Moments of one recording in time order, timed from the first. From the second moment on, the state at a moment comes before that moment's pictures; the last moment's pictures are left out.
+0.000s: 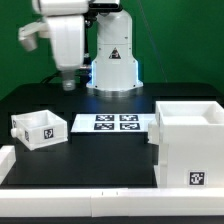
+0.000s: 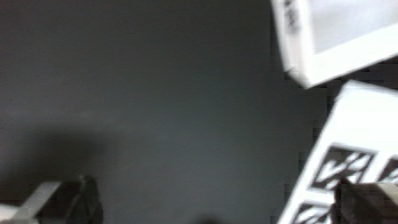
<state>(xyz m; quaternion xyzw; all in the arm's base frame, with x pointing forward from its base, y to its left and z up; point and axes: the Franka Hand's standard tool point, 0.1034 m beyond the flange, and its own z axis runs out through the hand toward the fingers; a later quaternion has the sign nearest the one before) 0.460 -0.144 0.130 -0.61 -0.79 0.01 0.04</state>
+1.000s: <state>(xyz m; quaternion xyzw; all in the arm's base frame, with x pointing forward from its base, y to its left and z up) 0.389 -0.215 0.078 -0.51 -0.85 -0.02 0.11</state>
